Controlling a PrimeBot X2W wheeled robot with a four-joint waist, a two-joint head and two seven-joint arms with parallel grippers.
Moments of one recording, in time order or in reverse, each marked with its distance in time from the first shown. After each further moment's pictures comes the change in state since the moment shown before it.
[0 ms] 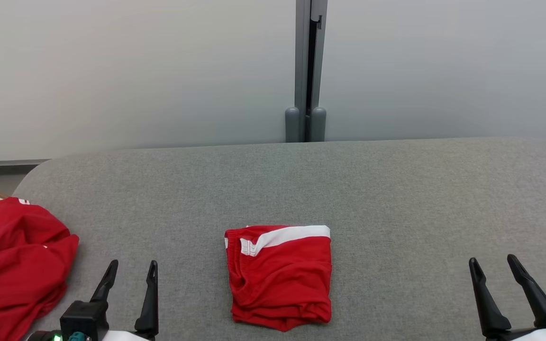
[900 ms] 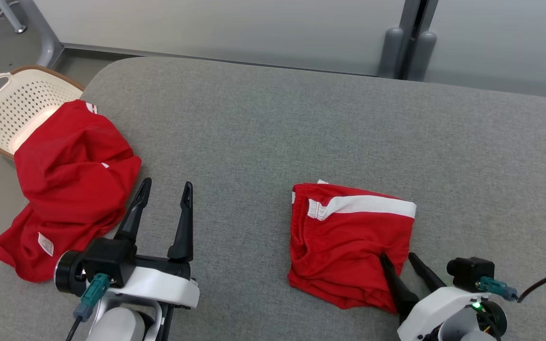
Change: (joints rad) left arm -0.249 -0.098 -0.046 0.034 0.028 -0.059 -0.085; right arm -0.353 0.064 0.292 0.570 0.228 0.000 -0.063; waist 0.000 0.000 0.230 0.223
